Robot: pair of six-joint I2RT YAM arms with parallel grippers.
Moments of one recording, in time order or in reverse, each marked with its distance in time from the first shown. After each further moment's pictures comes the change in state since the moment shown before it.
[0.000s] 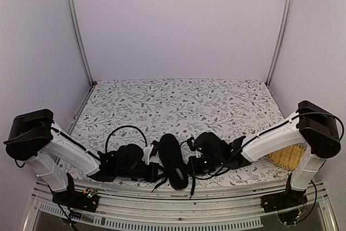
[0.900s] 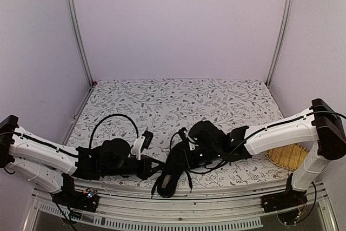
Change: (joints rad) left arm -0.084 -0.359 0.019 -0.288 -0.163 0.087; right arm 0.026 -0.091 0.150 -0.189 0.026 -0.084
